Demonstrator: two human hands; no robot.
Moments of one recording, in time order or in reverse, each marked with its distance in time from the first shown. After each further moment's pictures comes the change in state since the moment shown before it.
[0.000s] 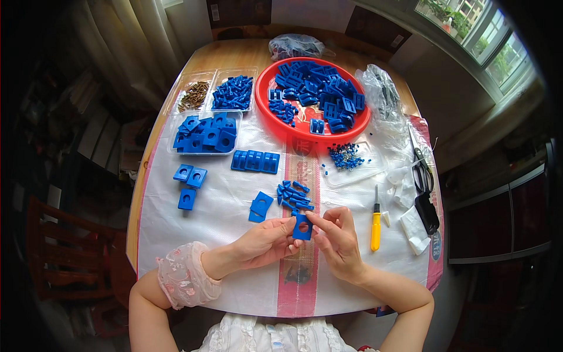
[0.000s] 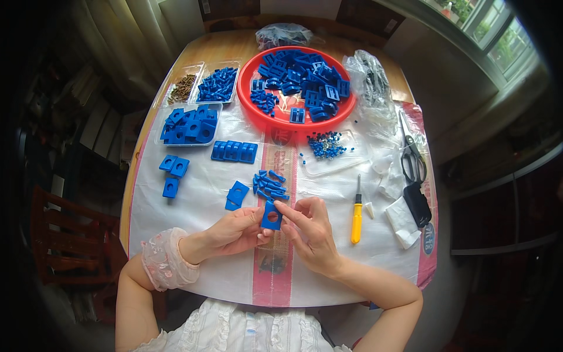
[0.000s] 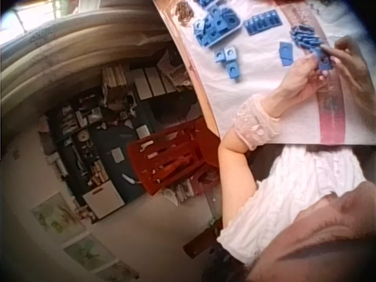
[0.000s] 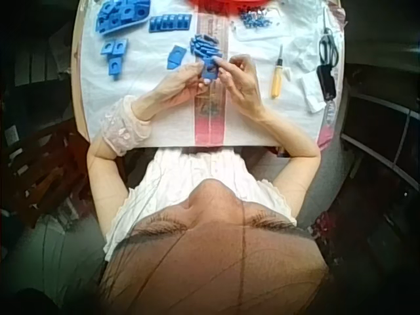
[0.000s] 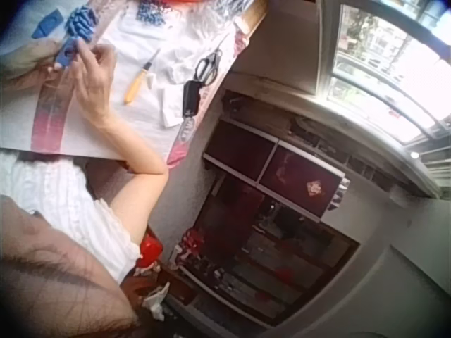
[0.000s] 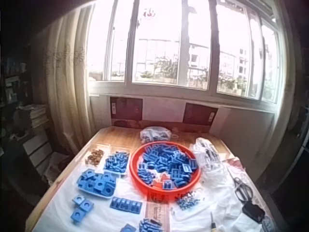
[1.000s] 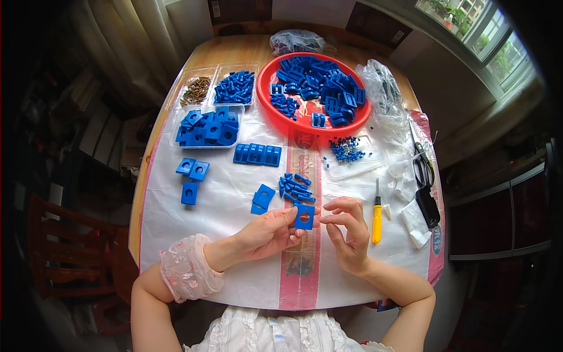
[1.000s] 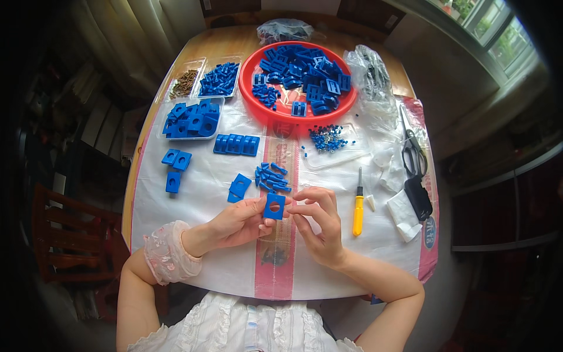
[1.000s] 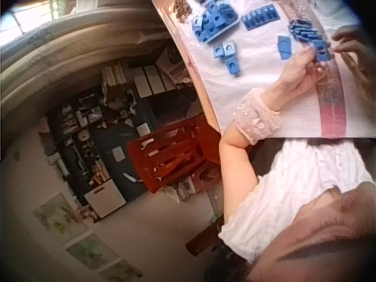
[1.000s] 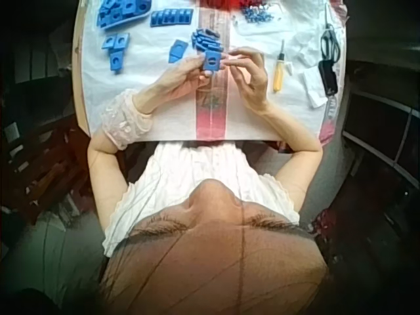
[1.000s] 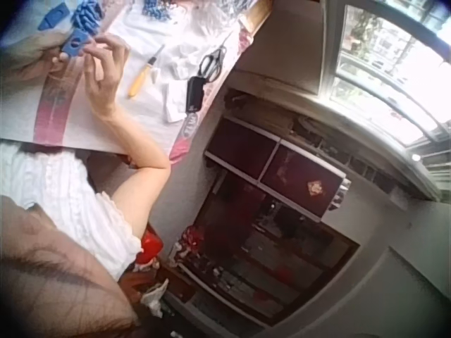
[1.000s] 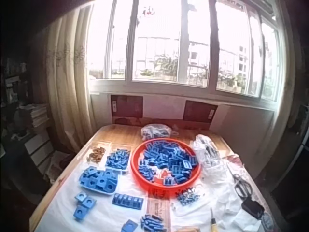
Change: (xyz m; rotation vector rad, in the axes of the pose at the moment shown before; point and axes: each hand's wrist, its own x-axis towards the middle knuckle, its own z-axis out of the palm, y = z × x) left_hand 0.000 0.002 0.001 0.014 -0.044 0.007; right_hand 0.001 0.003 -0.003 0.073 0.101 -0.124
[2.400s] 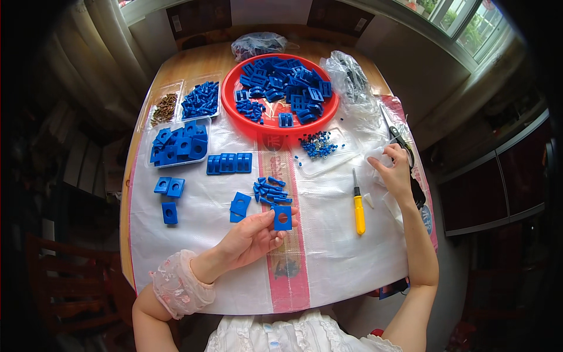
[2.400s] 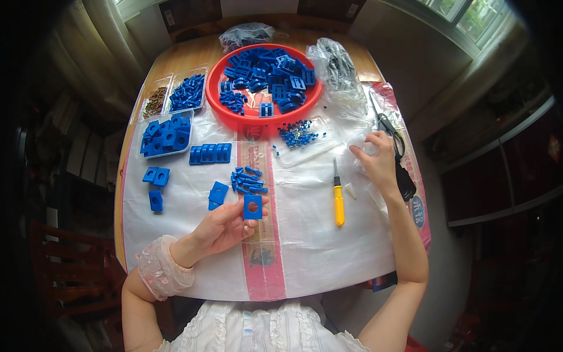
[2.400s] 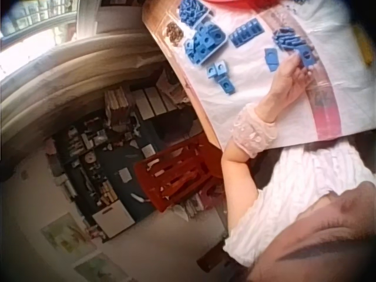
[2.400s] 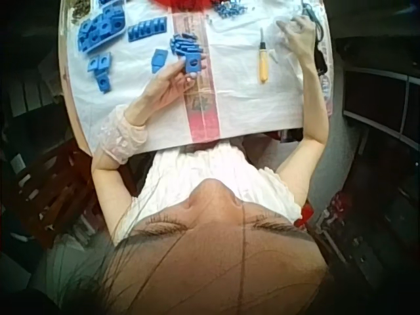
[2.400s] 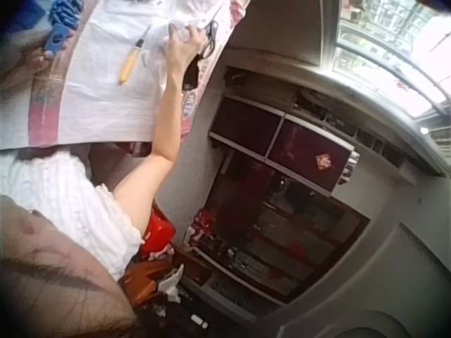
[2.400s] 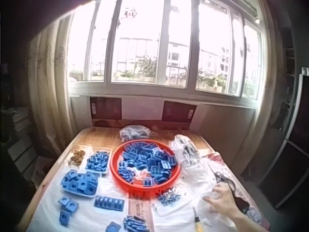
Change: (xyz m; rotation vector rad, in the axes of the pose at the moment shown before) left_hand 0.005 0.003 0.011 0.053 0.107 -0.026; right_hand 0.032 0.103 -0.149 -0.677 0.166 0.409
